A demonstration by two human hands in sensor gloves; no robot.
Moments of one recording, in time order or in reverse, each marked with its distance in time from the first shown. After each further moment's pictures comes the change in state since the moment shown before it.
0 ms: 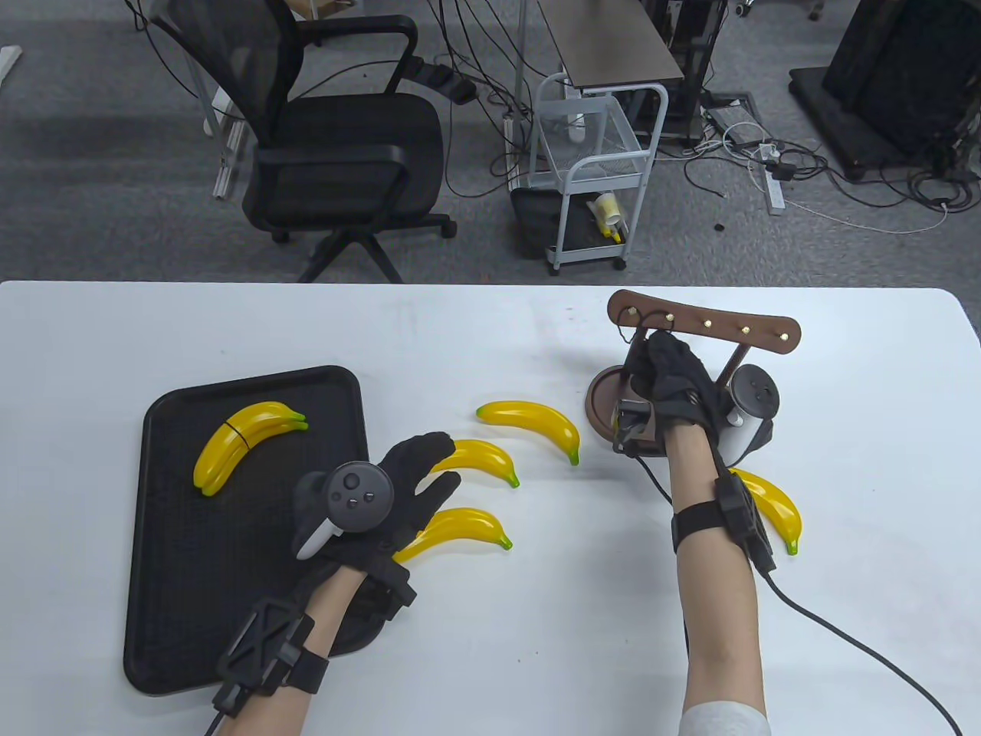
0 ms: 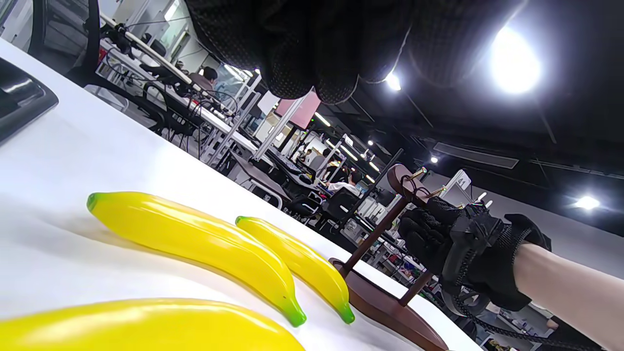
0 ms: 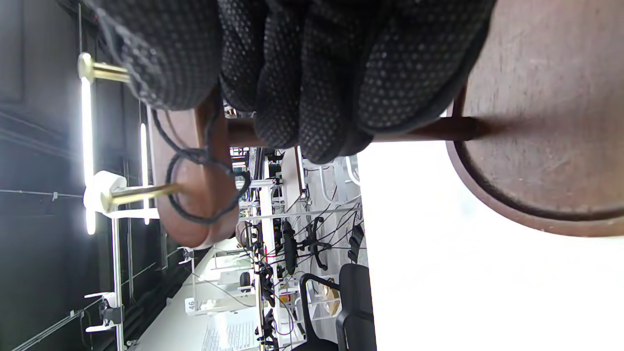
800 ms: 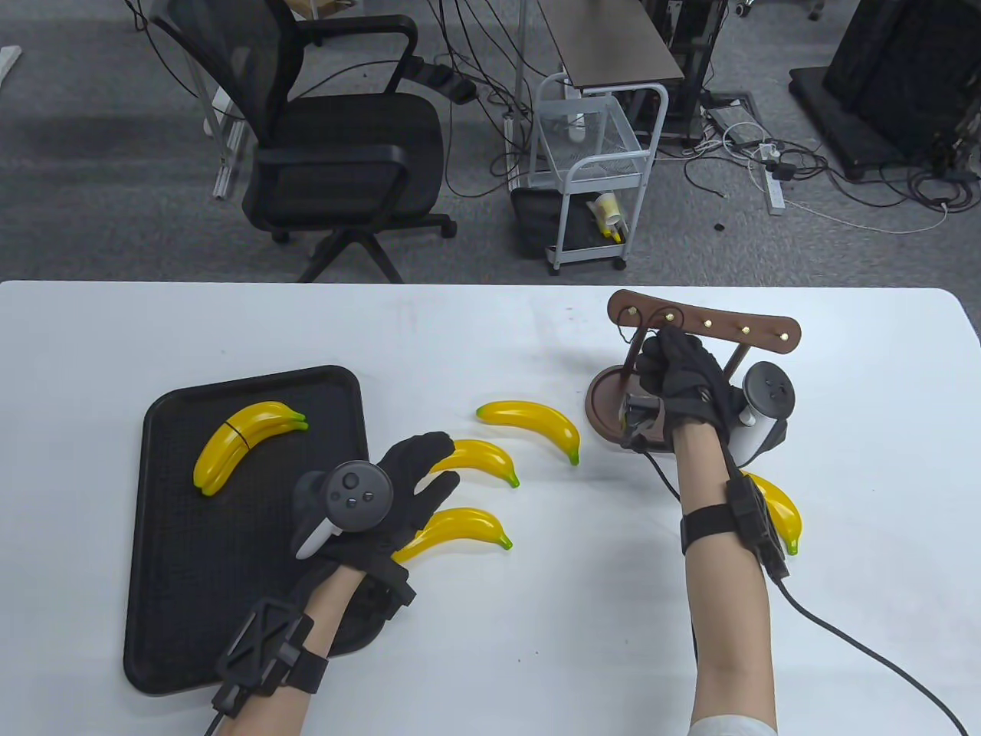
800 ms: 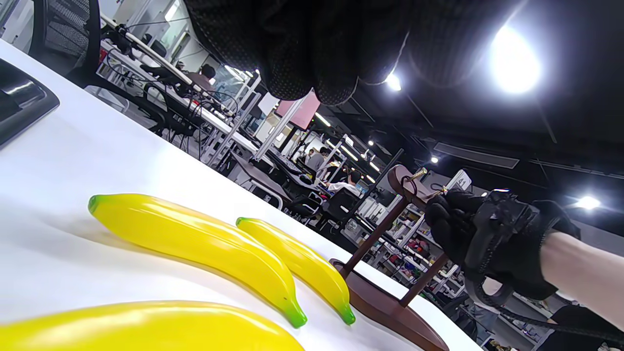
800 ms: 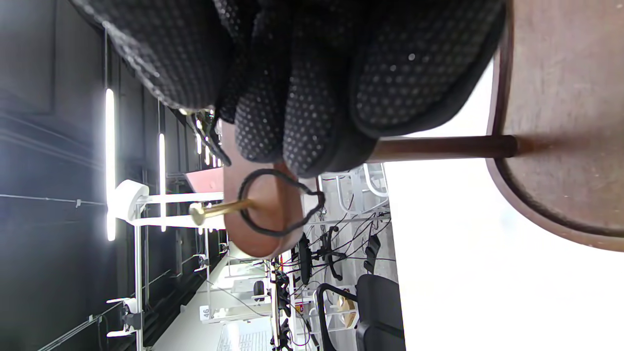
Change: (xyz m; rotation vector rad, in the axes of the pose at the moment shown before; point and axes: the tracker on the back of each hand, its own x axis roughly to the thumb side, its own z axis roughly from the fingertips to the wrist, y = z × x) left_hand -0.001 0.000 -0.001 -0.003 0.005 0.005; right_hand 0.028 -0.010 0.017 -0.023 -0.056 -0.007
